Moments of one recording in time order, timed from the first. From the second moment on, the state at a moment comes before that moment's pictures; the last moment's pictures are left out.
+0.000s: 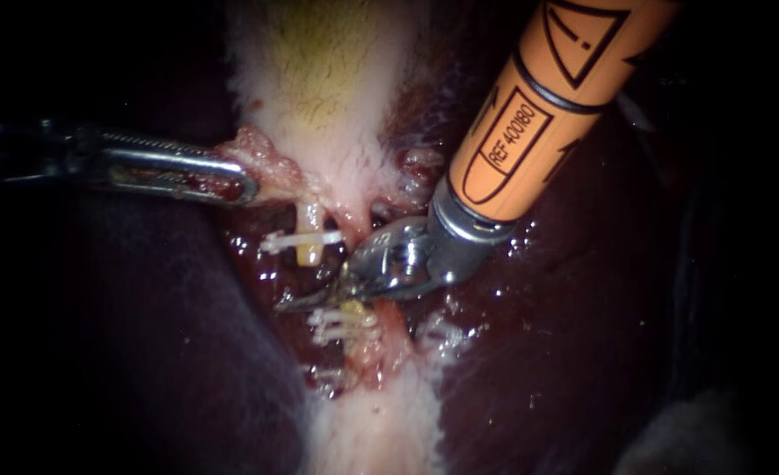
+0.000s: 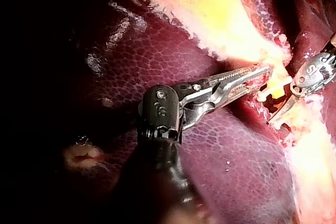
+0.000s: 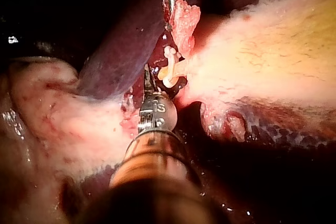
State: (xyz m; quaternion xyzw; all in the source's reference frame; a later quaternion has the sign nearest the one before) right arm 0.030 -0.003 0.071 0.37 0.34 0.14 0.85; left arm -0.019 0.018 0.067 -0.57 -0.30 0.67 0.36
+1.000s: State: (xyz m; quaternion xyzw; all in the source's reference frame) right arm 0.028 -0.003 0.069 0.35 0.38 0.19 0.84; left arm -0.019 0.018 0.068 -0.57 -0.30 0.67 0.36
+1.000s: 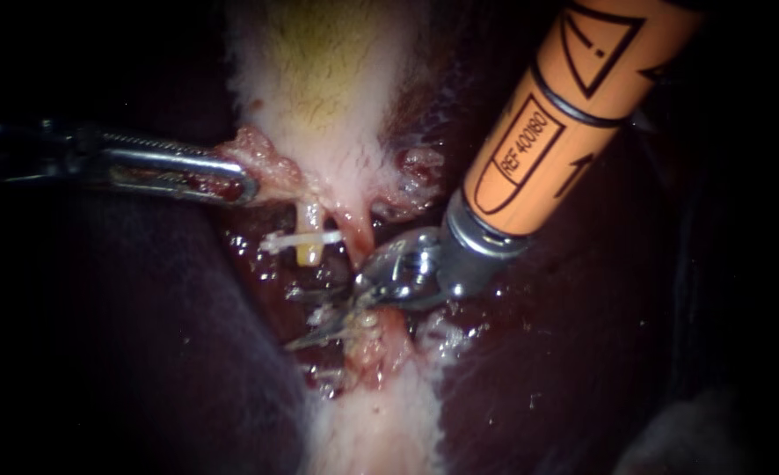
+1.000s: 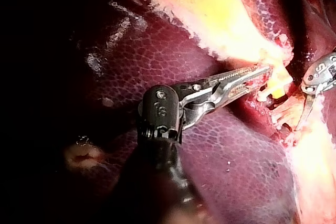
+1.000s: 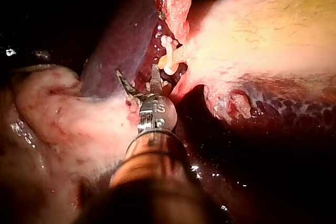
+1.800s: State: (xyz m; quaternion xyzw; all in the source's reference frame) right arm 0.013 -0.001 0.063 0.14 0.41 0.14 0.89; left arm -0.019 0.018 0.068 -0.57 -0.30 0.67 0.36
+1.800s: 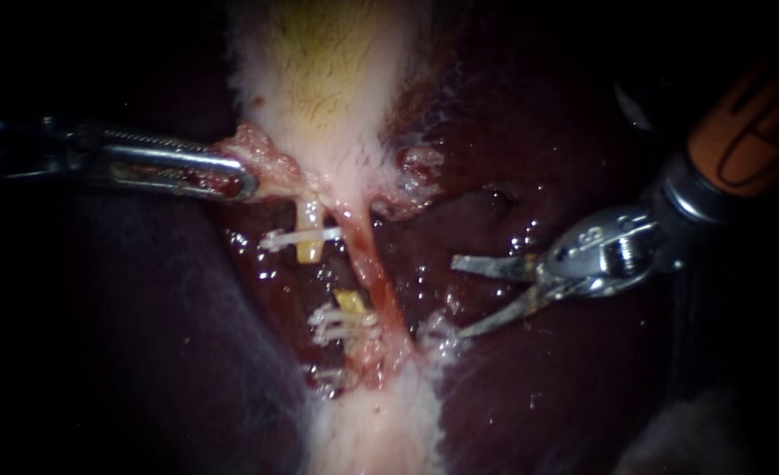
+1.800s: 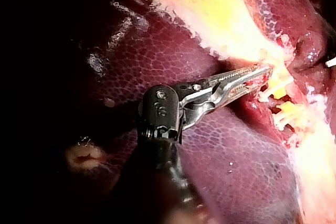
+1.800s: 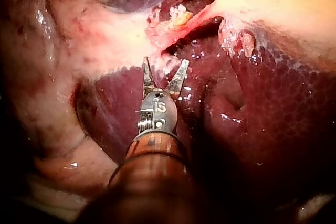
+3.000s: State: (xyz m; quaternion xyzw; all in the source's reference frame) right arm 0.011 0.000 0.062 0.13 0.41 0.14 0.89; left arm -0.023 0.018 0.073 -0.57 -0.29 0.68 0.36
